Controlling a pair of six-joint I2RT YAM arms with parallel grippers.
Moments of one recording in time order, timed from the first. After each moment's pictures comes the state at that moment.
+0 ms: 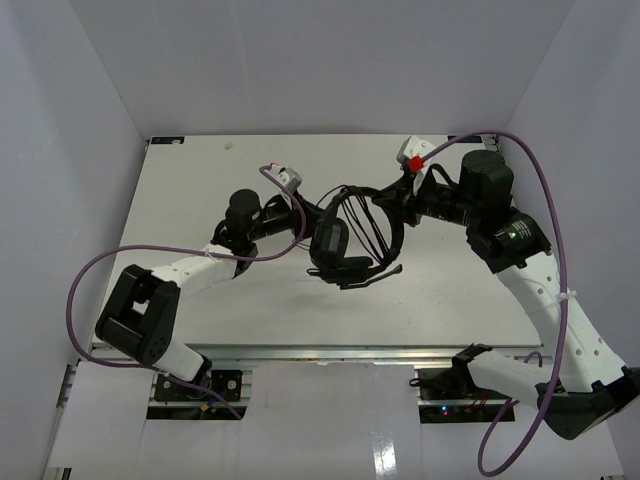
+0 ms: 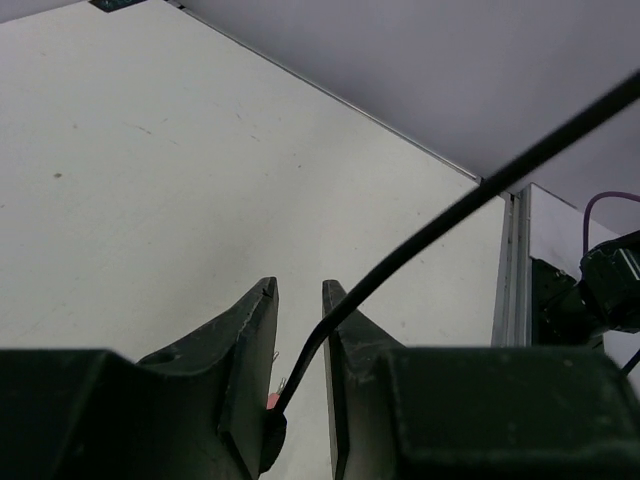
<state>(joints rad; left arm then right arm) -0.49 1.49 0.82 0.68 0.69 -0.30 0.48 1.07 1.30 -0.47 -0.59 -0.31</state>
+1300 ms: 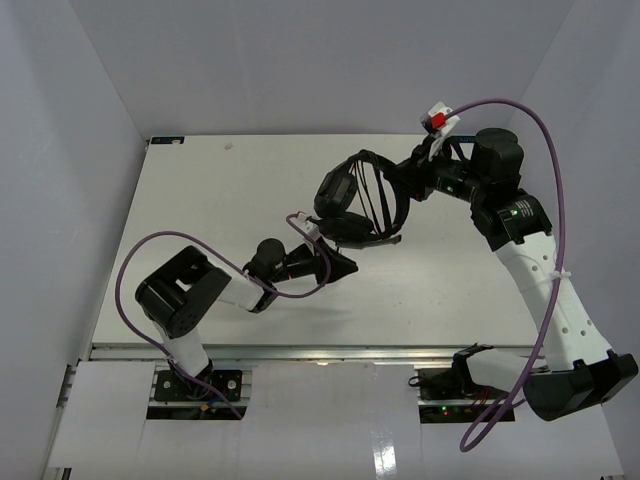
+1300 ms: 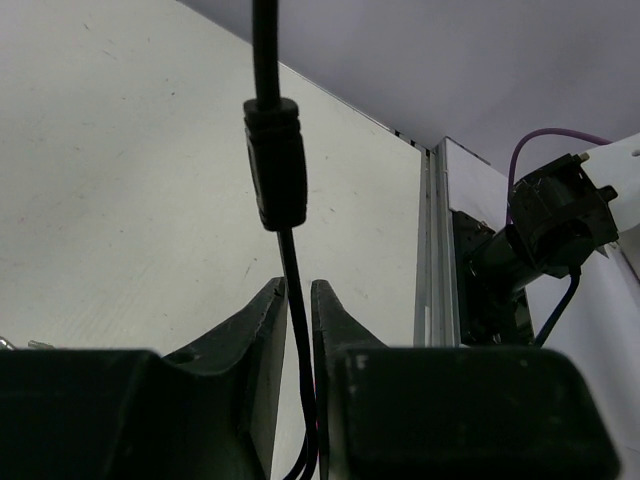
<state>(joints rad) -0.72 1.75 0.56 1.26 0.62 -0.48 0.33 1.17 1.39 -0.42 -0.60 -0.06</state>
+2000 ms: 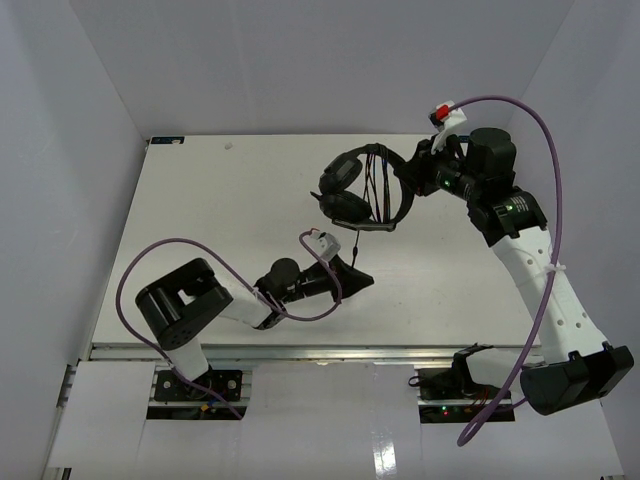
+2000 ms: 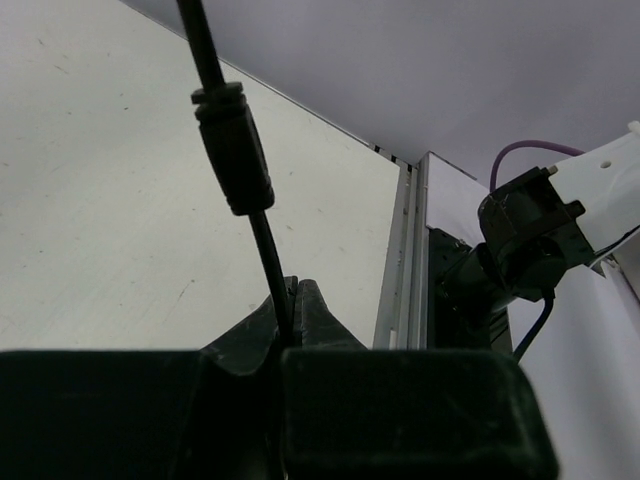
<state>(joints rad) -0.92 1.71 0.52 1.29 0.39 -0.47 0.32 1.20 1.39 -0.46 -0.39 0.05</state>
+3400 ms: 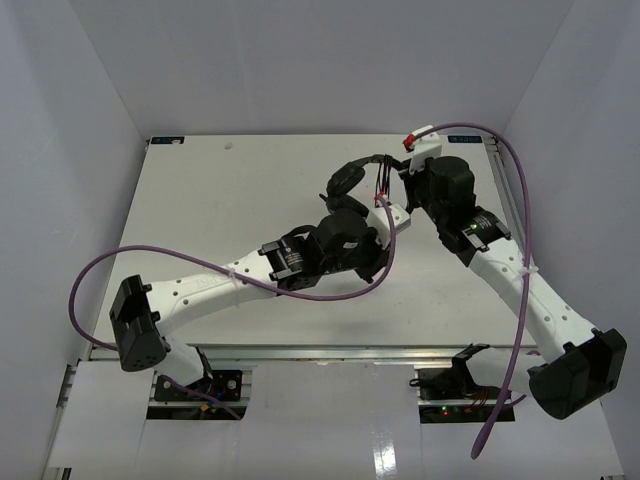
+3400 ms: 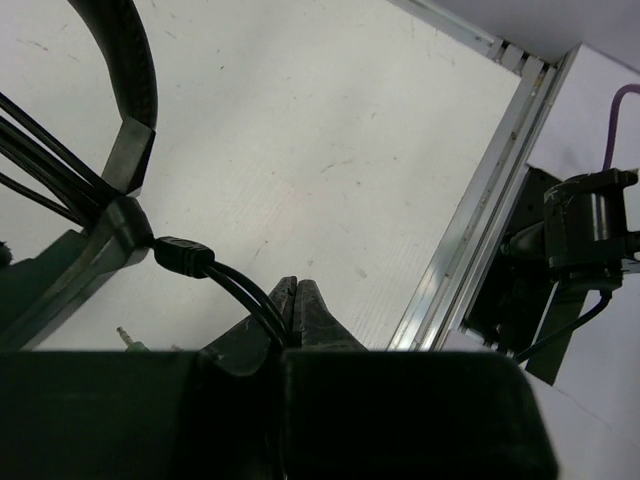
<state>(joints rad) -1.14 1.51 1.35 -0.25 -0.01 -0.12 0.48 1.19 1.15 -0.25 0.20 -0.14</state>
